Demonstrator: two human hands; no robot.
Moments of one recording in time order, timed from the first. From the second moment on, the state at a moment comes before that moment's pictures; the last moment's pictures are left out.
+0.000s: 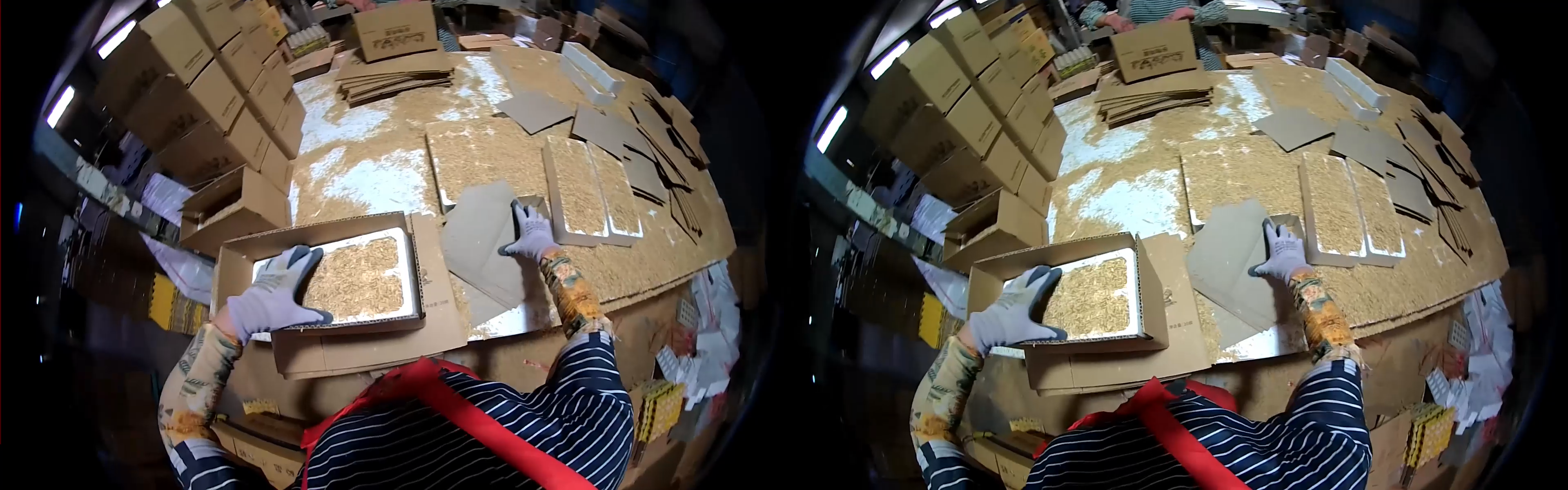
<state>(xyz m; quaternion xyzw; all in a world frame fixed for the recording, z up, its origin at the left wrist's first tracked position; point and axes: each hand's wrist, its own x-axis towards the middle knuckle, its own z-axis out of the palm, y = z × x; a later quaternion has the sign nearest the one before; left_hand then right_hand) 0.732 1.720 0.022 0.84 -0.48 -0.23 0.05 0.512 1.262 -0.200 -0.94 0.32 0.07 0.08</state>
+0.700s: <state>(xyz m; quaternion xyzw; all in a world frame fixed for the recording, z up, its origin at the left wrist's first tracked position) 0.705 1.730 -0.005 0.86 -0.51 0.00 0.00 0.597 1.514 0.097 -0.95 -0.19 -0.23 0.04</state>
